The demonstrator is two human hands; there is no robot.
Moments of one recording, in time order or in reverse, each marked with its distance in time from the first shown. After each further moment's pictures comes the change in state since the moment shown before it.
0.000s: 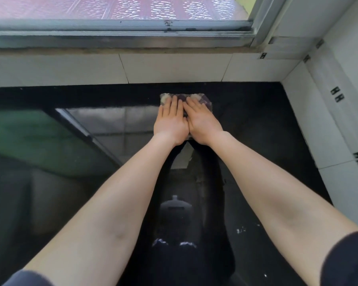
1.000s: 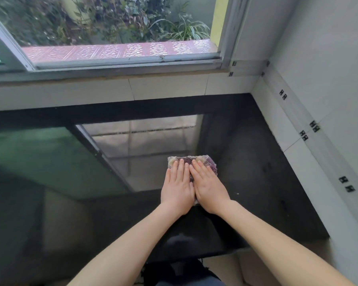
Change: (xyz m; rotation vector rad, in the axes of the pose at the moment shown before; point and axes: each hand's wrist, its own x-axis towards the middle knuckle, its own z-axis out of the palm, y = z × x) left_hand -0.220 0.058 0.045 0.059 -0.064 0.075; right_hand -0.230 -0.067 0.026 -0.078 0.033 0.007
